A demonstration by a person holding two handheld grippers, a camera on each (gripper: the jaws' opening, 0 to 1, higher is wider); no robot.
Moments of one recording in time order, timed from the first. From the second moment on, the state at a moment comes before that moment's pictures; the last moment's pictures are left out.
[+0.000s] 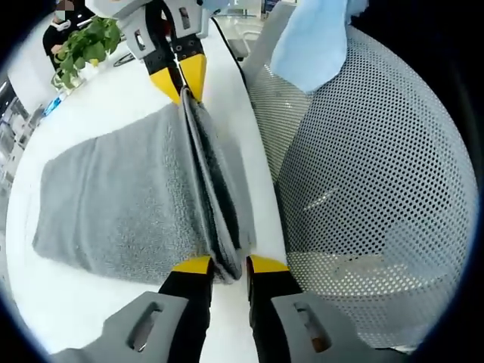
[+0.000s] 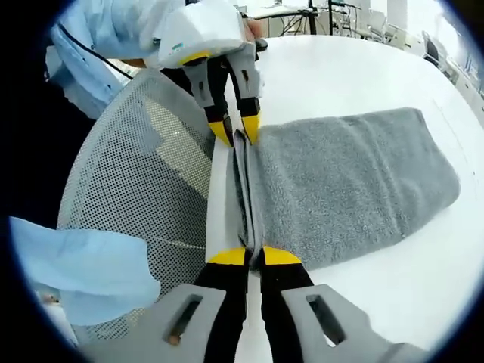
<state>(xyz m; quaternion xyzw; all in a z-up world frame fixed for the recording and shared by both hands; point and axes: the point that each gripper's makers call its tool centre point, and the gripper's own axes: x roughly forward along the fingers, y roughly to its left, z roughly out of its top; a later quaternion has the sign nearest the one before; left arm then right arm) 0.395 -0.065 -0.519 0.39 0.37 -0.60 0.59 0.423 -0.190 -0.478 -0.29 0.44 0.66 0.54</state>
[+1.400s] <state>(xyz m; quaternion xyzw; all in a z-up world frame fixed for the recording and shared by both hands) 0.403 -0.068 -0.492 0.33 0.39 -0.59 0.63 0.426 -0.194 -0.465 -0.27 0.44 0.65 0.56</state>
